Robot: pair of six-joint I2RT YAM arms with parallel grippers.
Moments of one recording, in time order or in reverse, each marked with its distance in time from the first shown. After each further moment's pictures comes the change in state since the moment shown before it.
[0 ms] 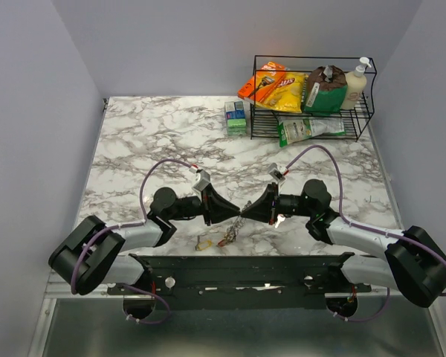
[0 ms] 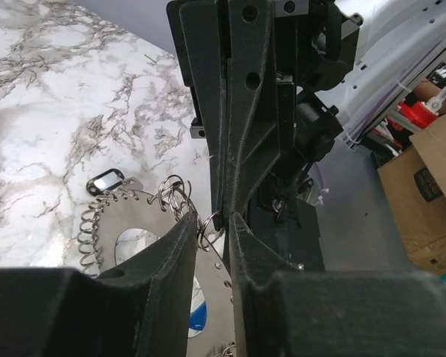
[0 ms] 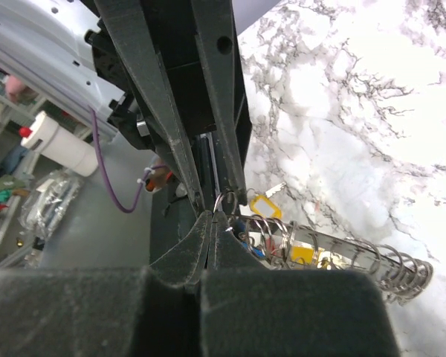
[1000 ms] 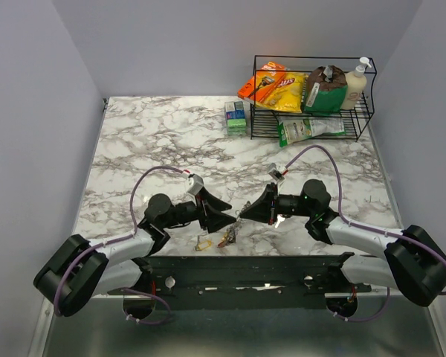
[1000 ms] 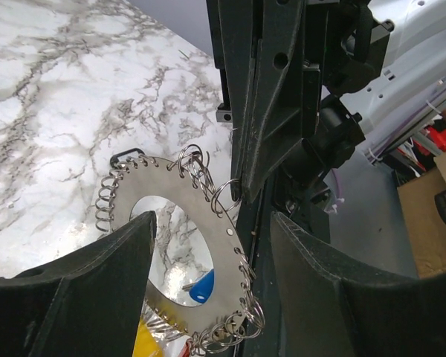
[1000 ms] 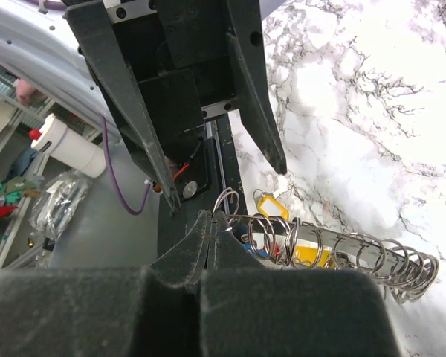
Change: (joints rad) left arm 0.000 -0.192 -0.089 -0.149 -0.119 0.010; right arm 0.001 0.007 0.001 0.008 -0.003 0.014
